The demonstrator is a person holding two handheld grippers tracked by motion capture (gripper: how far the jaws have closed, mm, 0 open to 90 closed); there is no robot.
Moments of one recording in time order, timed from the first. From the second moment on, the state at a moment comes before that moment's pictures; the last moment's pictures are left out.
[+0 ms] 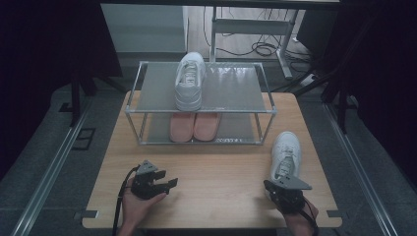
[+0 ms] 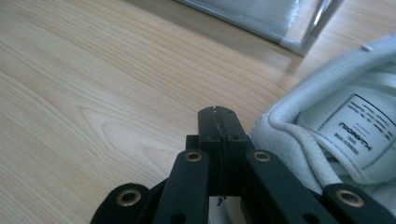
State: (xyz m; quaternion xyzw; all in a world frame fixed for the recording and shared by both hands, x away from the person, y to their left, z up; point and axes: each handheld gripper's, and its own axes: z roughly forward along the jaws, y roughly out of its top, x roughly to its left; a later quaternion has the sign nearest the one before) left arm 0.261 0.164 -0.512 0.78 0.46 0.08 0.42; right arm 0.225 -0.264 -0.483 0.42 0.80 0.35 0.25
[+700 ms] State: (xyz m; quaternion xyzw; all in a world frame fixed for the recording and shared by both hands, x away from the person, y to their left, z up) left arm 0.261 0.164 -0.512 0.78 0.46 0.08 0.42; right arm 0.216 -0.309 -0.481 0.46 0.78 0.35 0.25
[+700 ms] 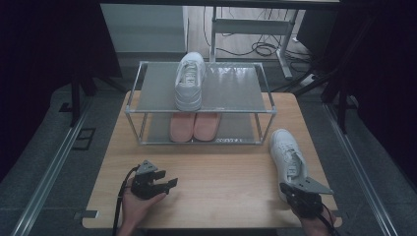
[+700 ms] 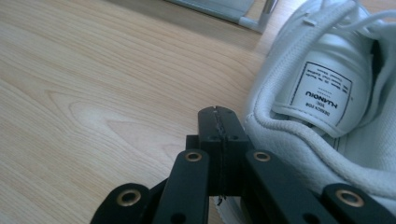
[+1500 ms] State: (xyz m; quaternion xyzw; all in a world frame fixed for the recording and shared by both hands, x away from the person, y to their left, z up) left arm 0.261 0.167 -0.511 0.78 0.46 0.09 0.42; right arm 0.218 -0.356 -0.479 0.49 0.75 0.37 0.24
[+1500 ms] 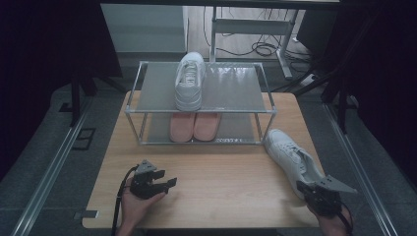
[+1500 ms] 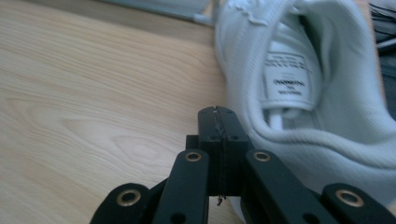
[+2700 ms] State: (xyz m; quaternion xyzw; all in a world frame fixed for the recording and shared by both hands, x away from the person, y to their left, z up) left arm 0.261 0.164 -0.509 0.78 0.46 0.09 0.42; right arm 0.247 -0.374 -0.436 0.46 0.74 0.43 0.25
